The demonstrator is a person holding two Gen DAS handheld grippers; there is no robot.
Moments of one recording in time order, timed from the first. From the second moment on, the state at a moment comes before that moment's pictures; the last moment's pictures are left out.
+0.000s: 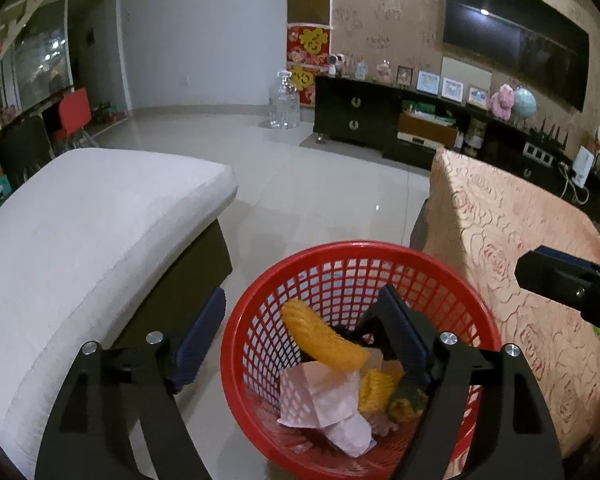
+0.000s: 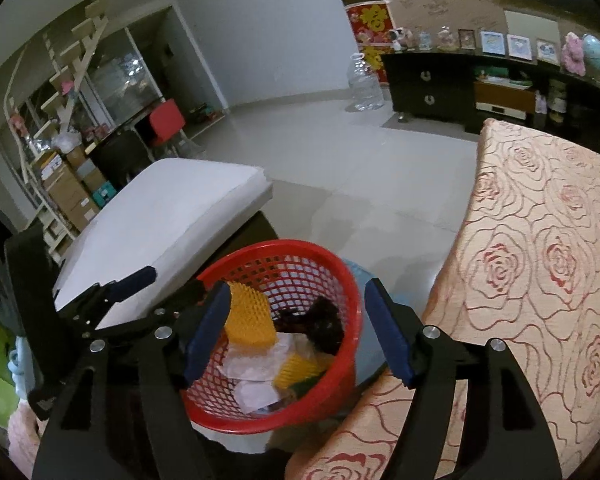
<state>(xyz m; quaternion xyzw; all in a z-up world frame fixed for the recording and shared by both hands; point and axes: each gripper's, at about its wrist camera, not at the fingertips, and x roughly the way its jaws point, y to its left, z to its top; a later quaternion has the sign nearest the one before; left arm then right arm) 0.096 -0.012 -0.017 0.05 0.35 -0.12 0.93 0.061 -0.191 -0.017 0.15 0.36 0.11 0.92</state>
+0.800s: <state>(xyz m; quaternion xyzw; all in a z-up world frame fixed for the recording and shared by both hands) 0.050 -0.112 0.000 0.07 0.31 -0.23 0.92 -0.032 -0.337 -0.037 0.12 0.34 -0.13 0.92</state>
